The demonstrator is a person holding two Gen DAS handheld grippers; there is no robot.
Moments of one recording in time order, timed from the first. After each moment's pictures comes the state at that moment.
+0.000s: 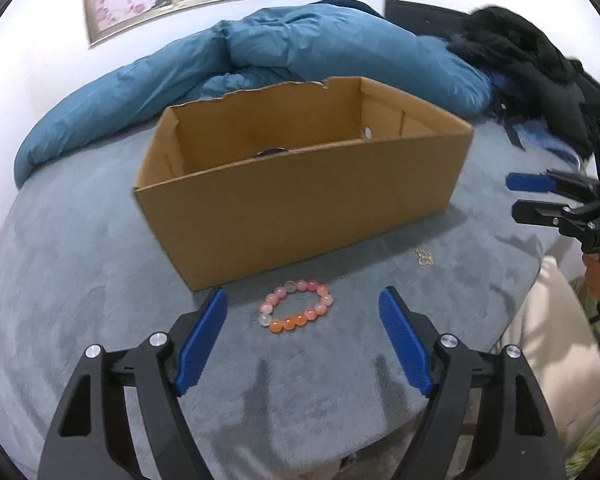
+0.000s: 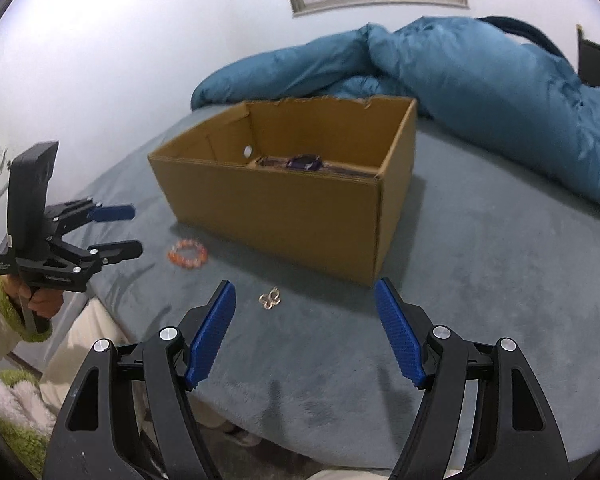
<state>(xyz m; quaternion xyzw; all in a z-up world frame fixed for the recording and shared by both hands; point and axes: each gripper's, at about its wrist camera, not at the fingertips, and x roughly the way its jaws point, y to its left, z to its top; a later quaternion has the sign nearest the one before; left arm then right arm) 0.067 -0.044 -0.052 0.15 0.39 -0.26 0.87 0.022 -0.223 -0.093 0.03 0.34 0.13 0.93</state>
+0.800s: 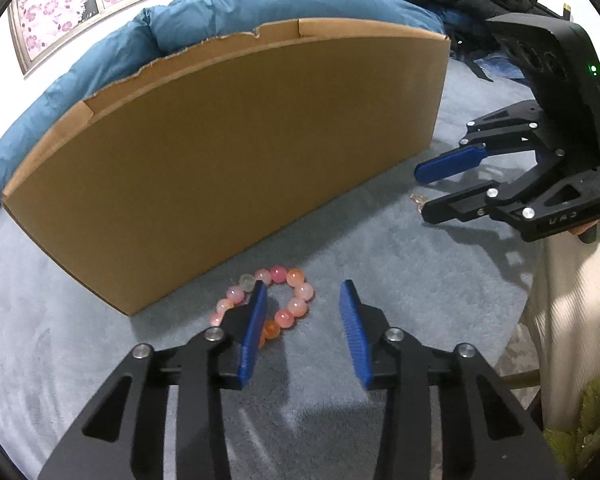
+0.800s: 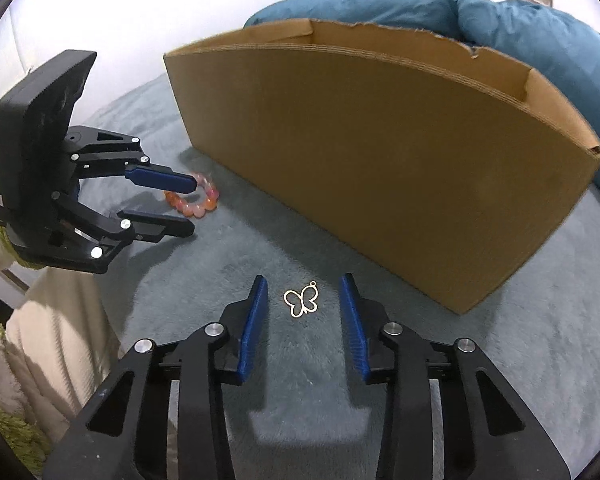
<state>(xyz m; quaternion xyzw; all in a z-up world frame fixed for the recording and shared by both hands) 0.096 -0.072 -0.108 0.22 0.41 -0.33 0.82 0.084 -0.172 -0.146 -0.07 0.41 0.21 0.88</state>
